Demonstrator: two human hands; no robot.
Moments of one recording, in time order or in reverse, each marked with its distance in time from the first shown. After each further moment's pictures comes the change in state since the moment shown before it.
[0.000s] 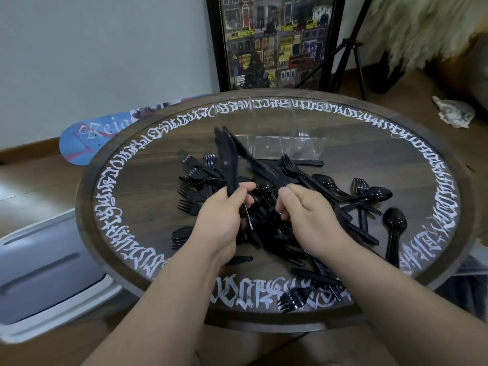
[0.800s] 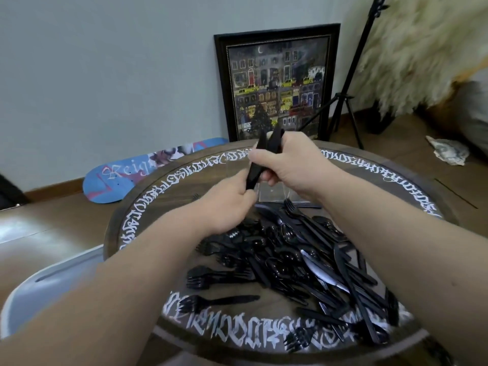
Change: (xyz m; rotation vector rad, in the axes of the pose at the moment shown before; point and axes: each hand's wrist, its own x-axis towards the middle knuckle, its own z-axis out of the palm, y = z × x) left_hand 0.015 0.111 -0.007 1.064 -0.306 0.510; right_hand 0.077 -0.125 -0.050 0.251 -0.126 -0.150
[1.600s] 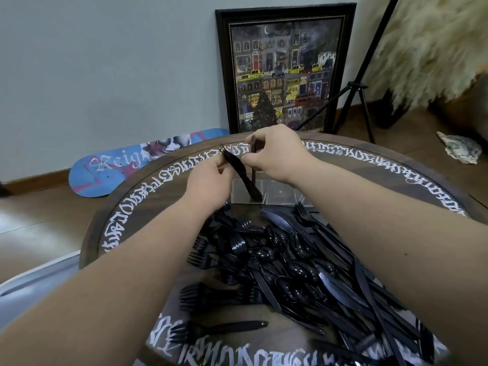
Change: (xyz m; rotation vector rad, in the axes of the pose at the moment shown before) left_hand 0.072 -0.079 0.010 -0.140 0.403 -0.248; right_hand 0.080 0.042 0.026 -0.598 0.044 -0.046
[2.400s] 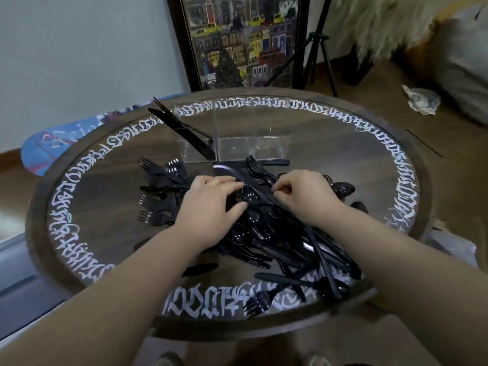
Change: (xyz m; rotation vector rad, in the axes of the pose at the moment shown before) left_hand -0.113 0.010 0.067 0.487 -0.303 0.261; right_hand -0.144 0.119 -0.008 -0.253 -0.145 0.200
